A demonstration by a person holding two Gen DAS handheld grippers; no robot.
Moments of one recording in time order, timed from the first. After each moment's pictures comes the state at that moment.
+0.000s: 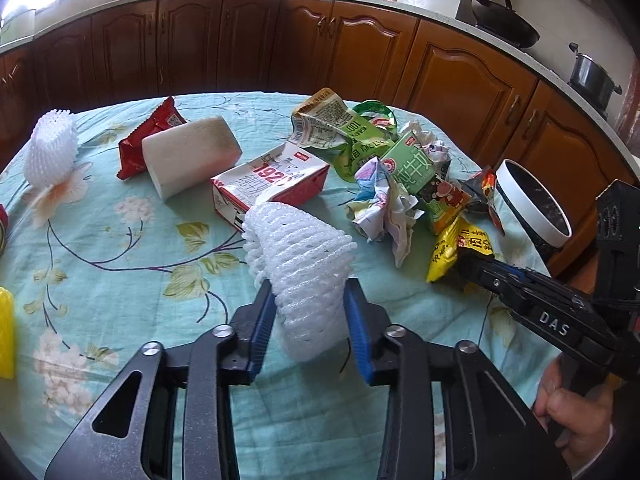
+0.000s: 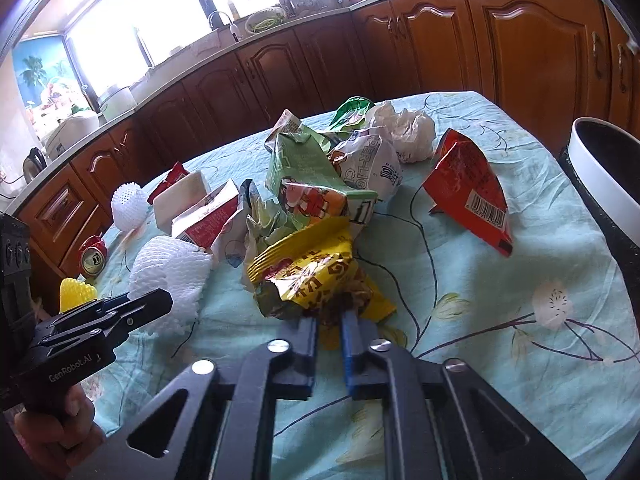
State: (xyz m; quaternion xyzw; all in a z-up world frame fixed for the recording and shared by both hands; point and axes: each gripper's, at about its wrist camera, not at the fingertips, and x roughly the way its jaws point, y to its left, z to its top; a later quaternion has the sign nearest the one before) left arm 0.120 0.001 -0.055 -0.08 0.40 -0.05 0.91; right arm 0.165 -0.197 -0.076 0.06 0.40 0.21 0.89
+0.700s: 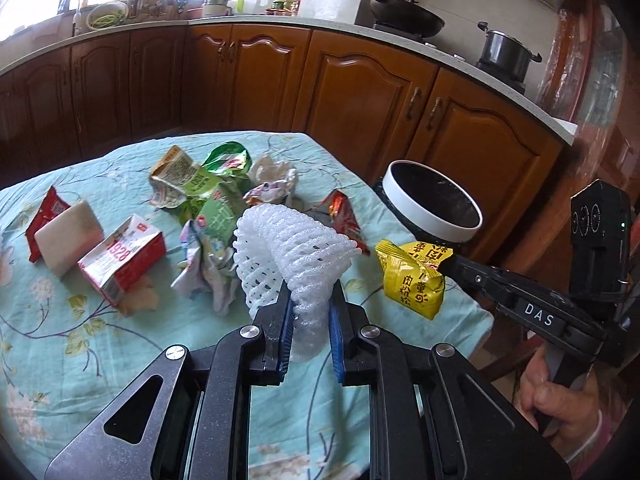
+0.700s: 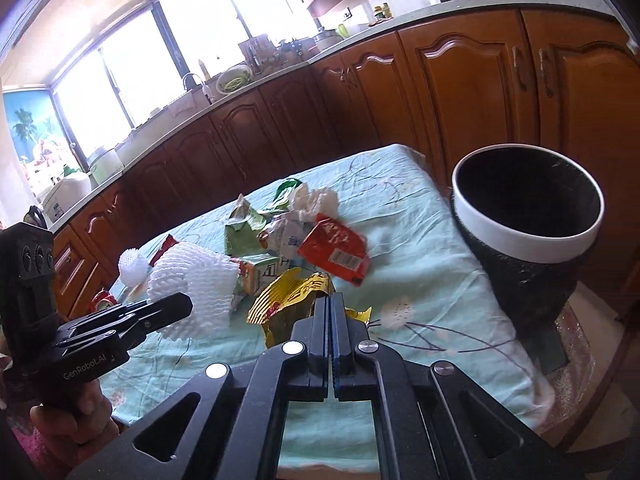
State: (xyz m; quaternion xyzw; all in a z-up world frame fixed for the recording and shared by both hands) left arm 0.118 -0.099 0.003 -0.04 0.36 -0.19 0.91; right arm 0.122 -0.309 -0.014 0.12 0.33 0.15 0.92
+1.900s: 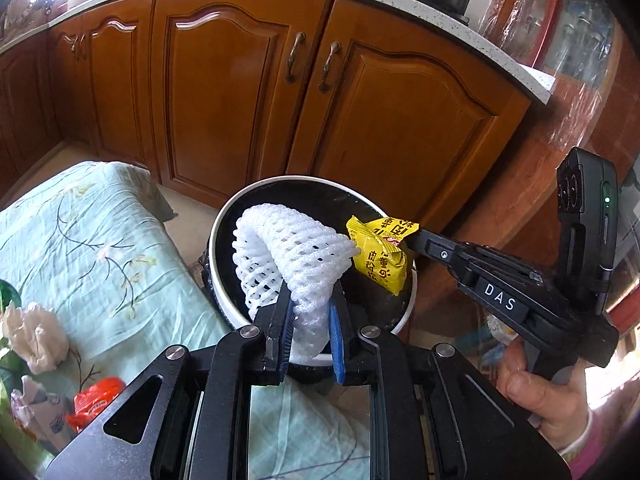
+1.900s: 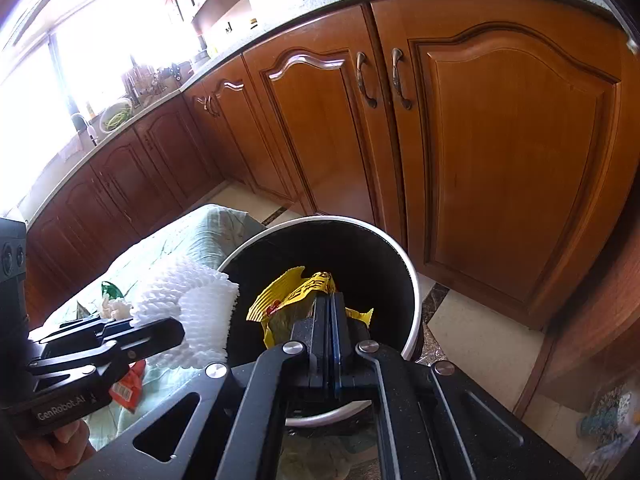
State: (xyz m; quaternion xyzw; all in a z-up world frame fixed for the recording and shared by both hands) left arm 0.281 -0.328 0.008 0.02 0.42 -0.34 0.84; right arm 0.233 -0.486 0.002 0.13 0.36 -0.03 0.93
